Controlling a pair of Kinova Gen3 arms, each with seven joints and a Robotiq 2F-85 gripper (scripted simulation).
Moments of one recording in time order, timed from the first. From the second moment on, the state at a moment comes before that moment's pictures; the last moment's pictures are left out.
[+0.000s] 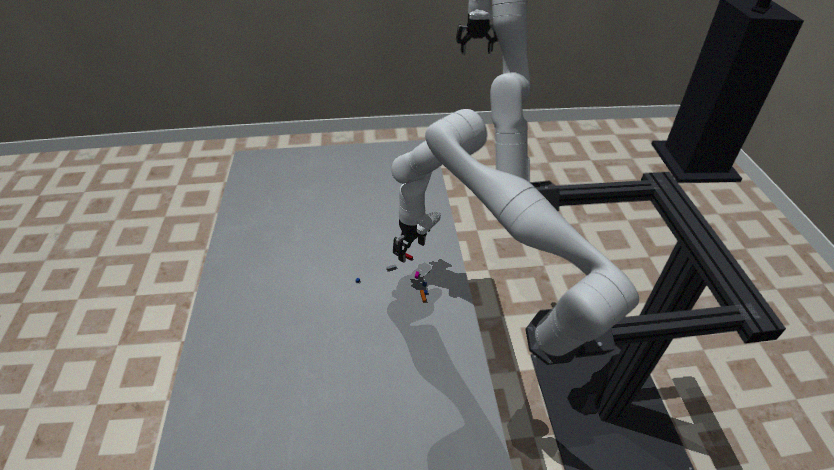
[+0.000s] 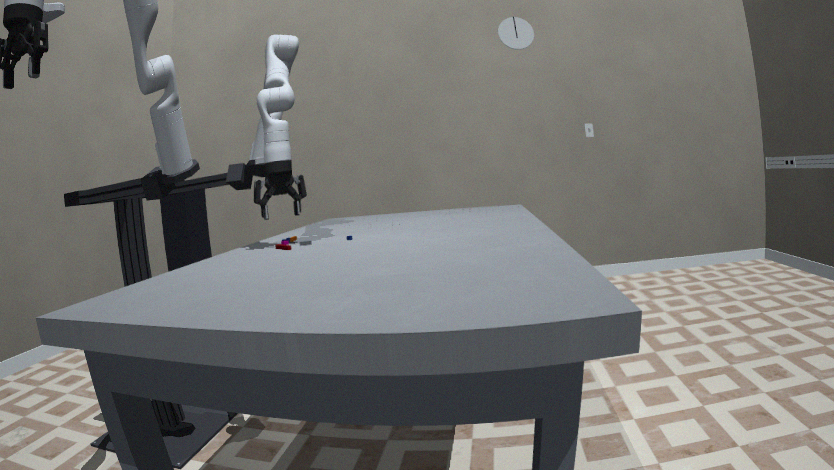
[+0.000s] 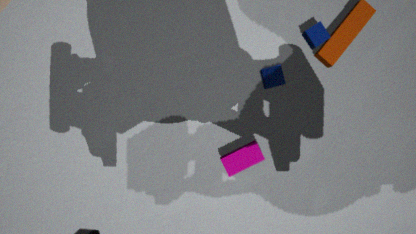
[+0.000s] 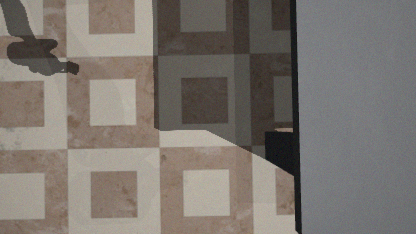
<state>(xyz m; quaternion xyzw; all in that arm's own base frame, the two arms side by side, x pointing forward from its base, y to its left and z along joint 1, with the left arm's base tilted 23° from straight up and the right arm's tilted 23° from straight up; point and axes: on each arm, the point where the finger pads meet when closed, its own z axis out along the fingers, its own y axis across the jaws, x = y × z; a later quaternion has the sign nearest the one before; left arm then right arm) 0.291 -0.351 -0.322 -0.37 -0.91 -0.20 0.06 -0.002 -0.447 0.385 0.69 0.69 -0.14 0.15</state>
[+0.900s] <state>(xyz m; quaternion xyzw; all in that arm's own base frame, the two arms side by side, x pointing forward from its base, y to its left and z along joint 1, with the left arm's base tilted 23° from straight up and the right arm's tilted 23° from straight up) 0.290 -0.343 -0.319 -0.45 -0.87 -0.19 0.07 -0.002 -0.447 0.385 0.69 0.69 -0.14 0.15</state>
